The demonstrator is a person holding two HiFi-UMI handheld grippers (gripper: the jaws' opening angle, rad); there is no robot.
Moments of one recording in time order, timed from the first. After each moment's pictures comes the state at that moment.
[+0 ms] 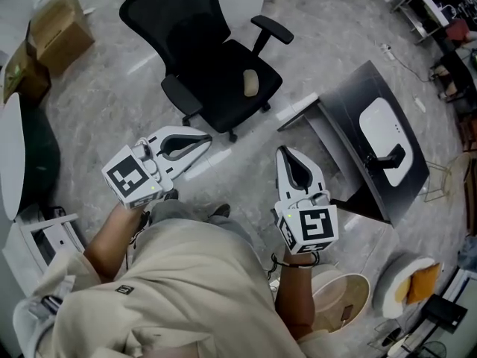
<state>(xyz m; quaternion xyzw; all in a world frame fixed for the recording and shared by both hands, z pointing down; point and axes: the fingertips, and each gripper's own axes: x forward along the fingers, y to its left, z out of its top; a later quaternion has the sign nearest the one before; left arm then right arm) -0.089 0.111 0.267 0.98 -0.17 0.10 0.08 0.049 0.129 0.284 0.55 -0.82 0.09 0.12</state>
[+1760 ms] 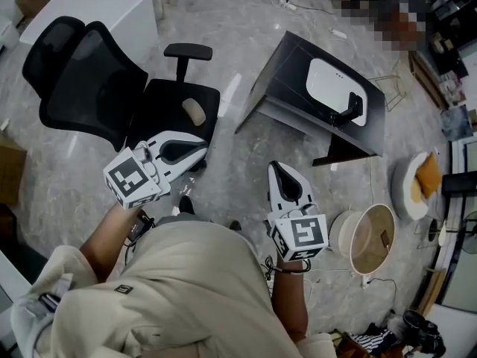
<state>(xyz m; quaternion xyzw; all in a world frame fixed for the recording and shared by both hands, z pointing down) -0.059 -0.023 0.268 0.99 0.14 0.07 0.02 0.035 0.082 0.281 0.76 -0.62 0.12 0.13</state>
